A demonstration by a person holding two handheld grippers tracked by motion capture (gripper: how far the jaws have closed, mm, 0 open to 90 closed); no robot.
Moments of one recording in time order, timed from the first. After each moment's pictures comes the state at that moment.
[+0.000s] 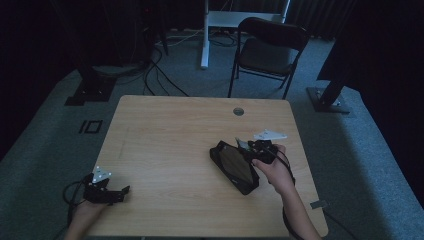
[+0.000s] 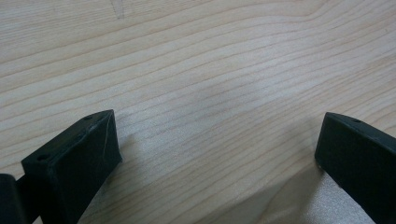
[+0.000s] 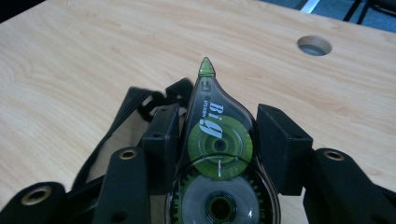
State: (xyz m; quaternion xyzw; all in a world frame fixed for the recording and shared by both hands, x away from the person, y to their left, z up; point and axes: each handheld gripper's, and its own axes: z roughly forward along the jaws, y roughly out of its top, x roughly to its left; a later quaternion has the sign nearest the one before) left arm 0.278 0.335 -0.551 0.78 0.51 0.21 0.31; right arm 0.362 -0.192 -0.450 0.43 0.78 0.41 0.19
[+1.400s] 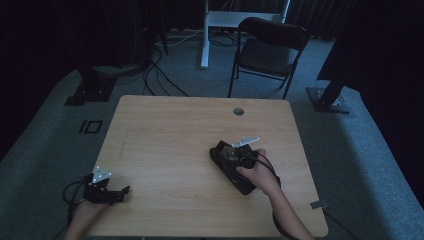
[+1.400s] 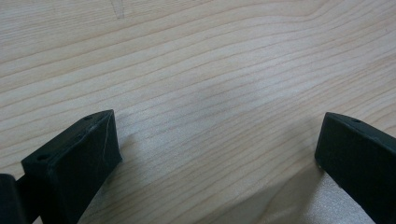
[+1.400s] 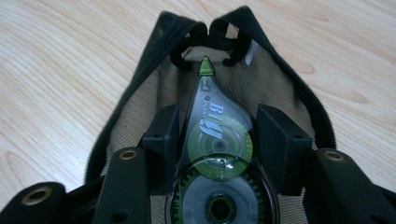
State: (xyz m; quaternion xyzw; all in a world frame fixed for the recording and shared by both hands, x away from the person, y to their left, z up) left arm 0.278 0.335 -0.551 0.78 0.51 0.21 0.31; right arm 0.367 -0.146 -0.481 0.41 0.85 0.30 0.14
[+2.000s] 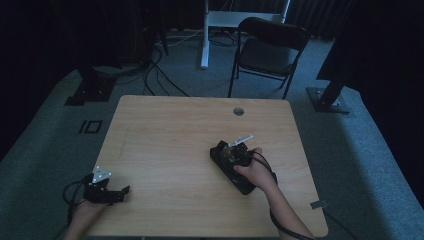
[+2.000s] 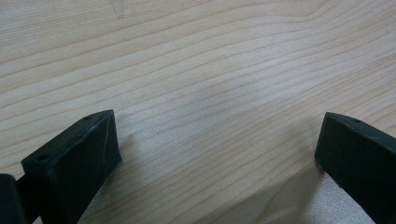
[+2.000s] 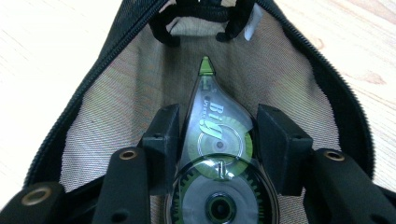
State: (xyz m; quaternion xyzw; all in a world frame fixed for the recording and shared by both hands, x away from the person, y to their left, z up) left arm 0.278 0.335 -0.551 0.78 0.51 0.21 0.31; right arm 0.381 -0.138 -0.494 0.42 0.86 0.24 0.13
